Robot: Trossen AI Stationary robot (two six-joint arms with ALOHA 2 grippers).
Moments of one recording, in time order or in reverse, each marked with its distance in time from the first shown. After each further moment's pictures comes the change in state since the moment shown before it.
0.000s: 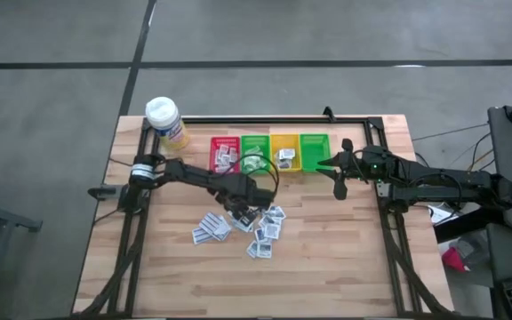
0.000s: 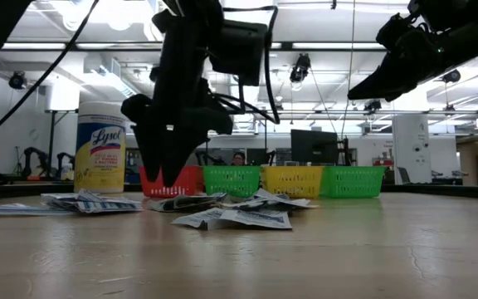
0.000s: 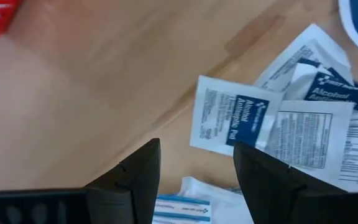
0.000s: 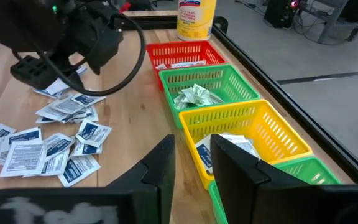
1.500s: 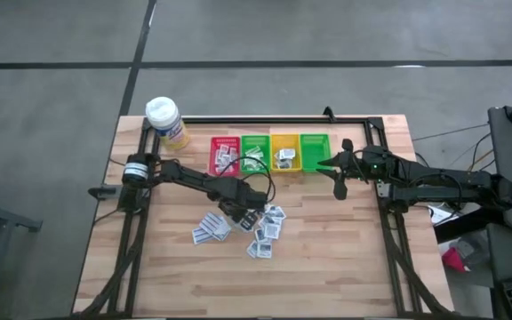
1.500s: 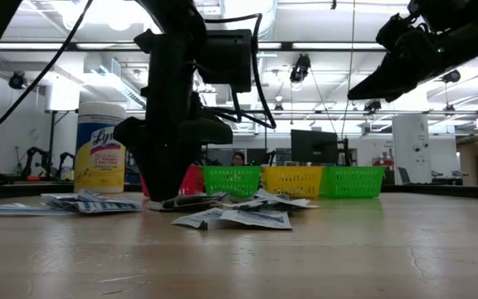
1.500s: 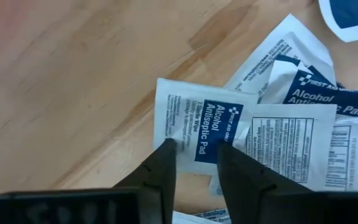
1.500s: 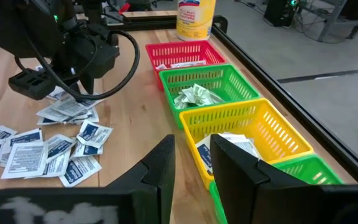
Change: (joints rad) left arm -0.006 -0.005 -0.192 0.291 0.055 -0.019; right arm 0.000 0.001 0.000 0.001 0.000 0.012
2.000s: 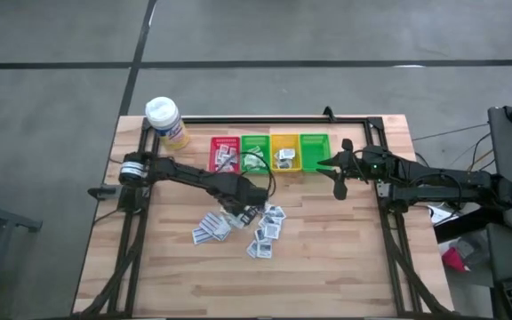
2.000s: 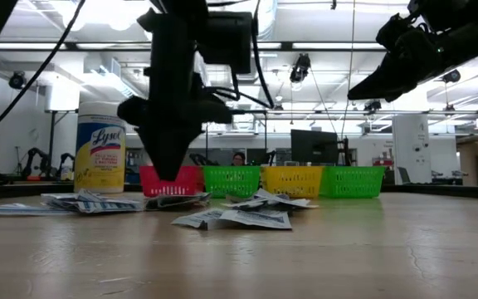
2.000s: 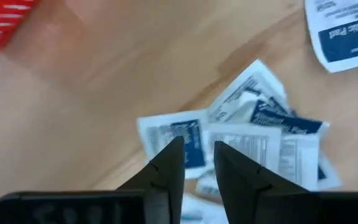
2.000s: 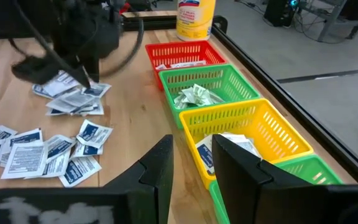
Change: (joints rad) left arm 0.002 -0.074 0.076 -0.138 -0.089 -0.002; right arm 0.000 0.000 0.000 0.000 0.001 0.000
